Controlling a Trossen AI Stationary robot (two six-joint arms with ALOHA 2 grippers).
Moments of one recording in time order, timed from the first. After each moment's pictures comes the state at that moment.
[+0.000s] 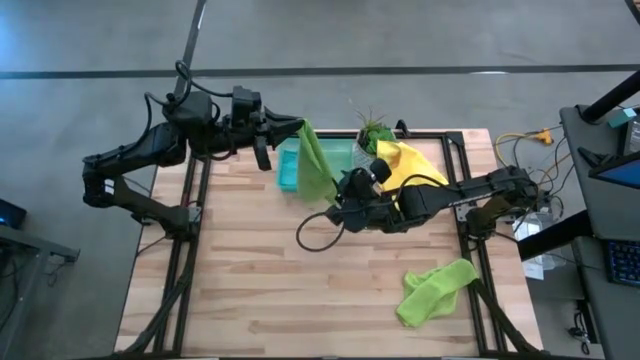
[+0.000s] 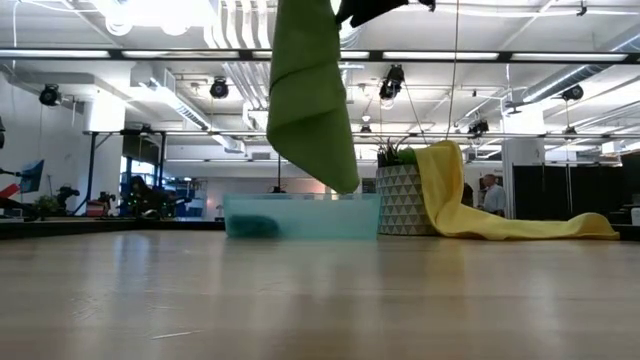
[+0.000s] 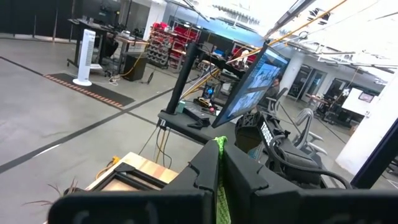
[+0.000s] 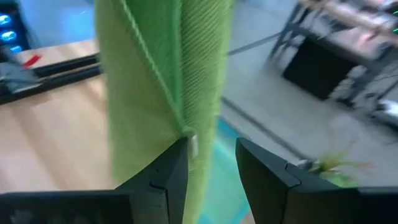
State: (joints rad) left arm 0.13 1.26 1.65 -0.31 -0.10 -0.34; right arm 0.24 1.67 1.60 -0.71 0.99 0.46
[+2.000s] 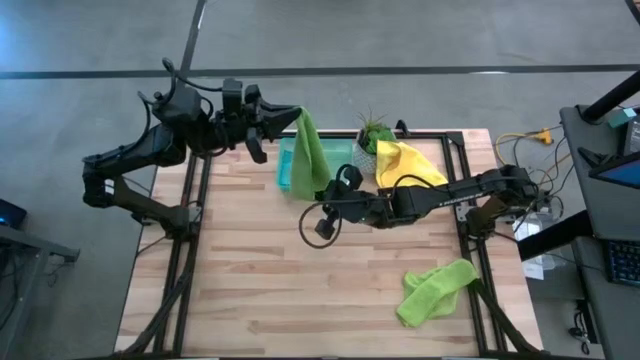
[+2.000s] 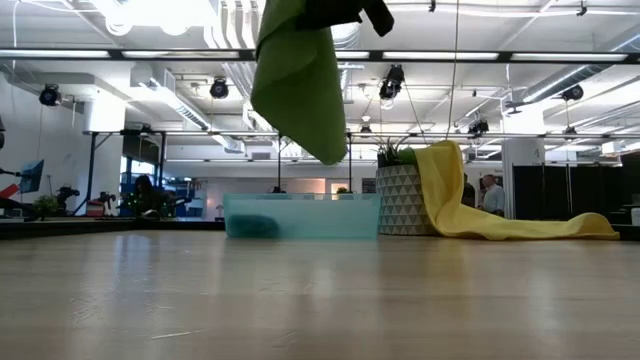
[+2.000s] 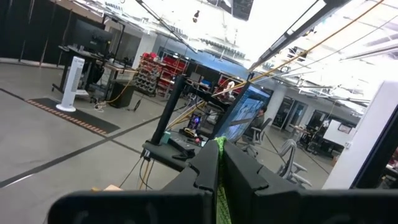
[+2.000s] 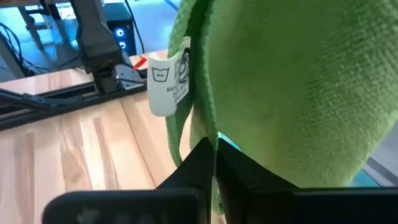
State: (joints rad) left arm 0.13 1.26 1.65 -0.16 -0.10 -0.36; right arm 0.17 1.67 1.44 -0.27 0.59 0.26
